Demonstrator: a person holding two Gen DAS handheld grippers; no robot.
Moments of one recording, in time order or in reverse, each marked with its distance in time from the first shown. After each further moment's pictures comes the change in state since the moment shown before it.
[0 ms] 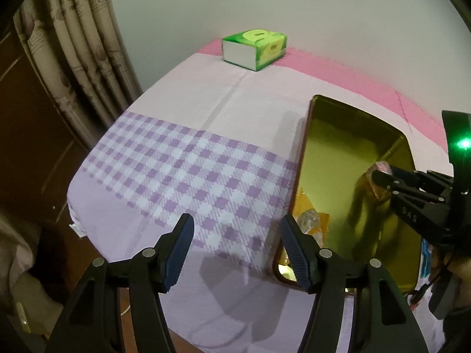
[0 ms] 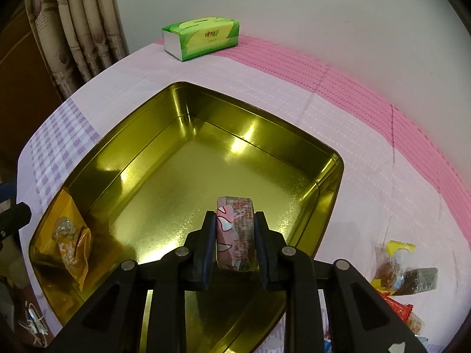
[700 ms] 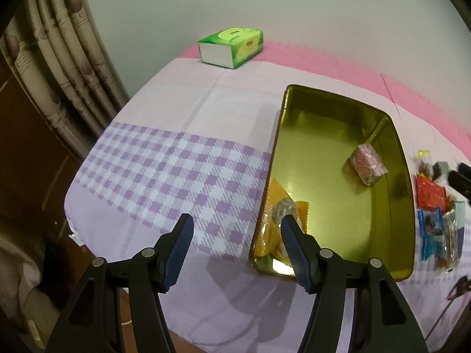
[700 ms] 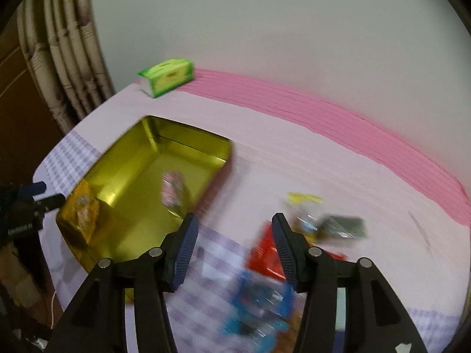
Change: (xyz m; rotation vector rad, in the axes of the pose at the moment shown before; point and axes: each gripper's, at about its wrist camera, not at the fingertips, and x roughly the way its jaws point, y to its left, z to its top) left arm -0.004 -0.022 -0.005 0.097 0.008 -0.006; right arm -0.109 -0.076 -0.059 0.130 -0.118 -0.057
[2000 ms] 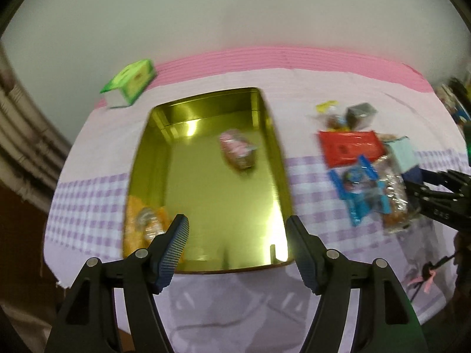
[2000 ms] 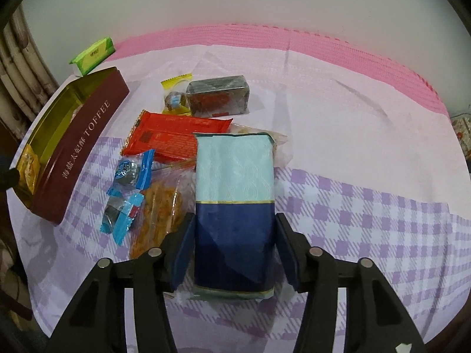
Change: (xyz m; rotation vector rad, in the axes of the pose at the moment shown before) left arm -0.039 -0.140 -0.024 0.352 -0.038 -0.148; right arm 0.002 -0.104 -0.122 0.252 0.149 -0.085
